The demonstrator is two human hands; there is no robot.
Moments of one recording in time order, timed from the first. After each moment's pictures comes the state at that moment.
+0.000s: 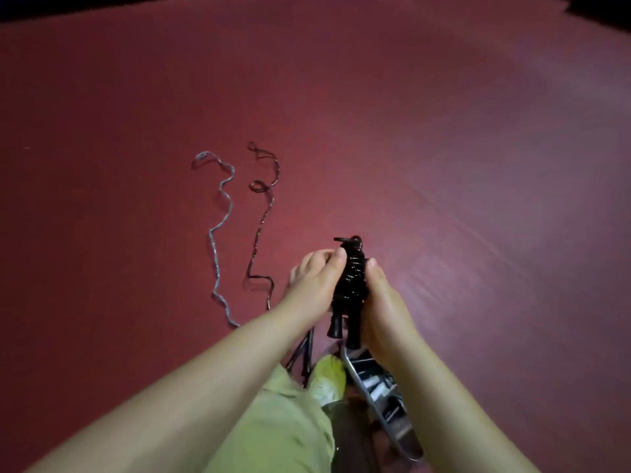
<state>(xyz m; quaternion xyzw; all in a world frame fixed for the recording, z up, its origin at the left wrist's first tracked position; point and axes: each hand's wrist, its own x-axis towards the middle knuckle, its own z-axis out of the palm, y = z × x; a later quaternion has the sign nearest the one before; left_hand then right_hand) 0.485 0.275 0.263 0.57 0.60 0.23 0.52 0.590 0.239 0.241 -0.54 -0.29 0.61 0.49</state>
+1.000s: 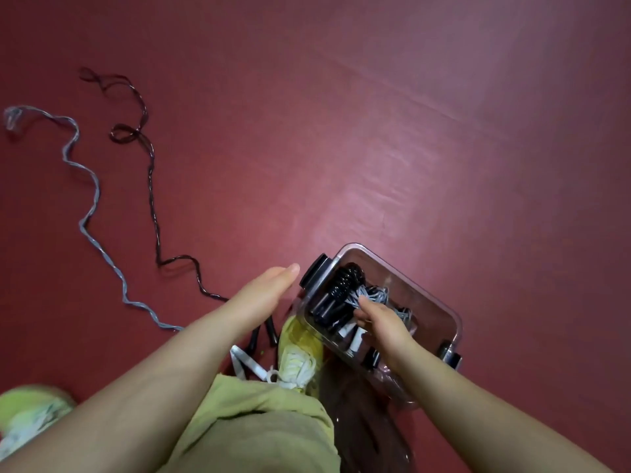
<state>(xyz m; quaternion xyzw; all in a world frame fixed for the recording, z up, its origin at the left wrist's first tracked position) 0.535 0.326 0.081 0.57 0.56 -0.10 0.60 0.703 0.187 -0.015 -0.72 -0.03 0.61 0.33</state>
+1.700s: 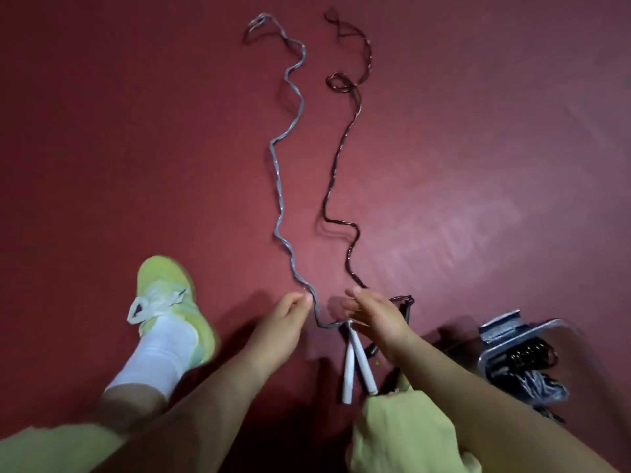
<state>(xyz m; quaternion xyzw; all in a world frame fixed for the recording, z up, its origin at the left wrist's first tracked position) 0.269 0.284 -0.028 0.38 0.71 0.15 0.57 0.447 0.312 -0.060 -0.63 -0.25 0.71 0.19</state>
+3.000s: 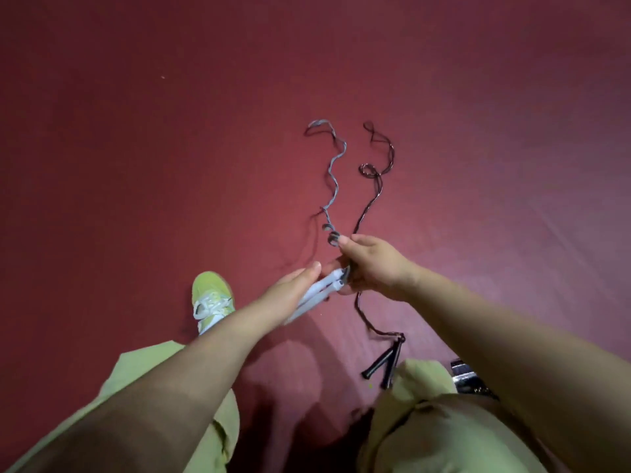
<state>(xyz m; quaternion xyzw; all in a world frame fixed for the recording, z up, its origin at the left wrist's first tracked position) 0.228 0.274 0.159 0.37 0.63 0.31 0.61 0.385 0.354 0.200 -0.47 -0.51 0.71 0.13</state>
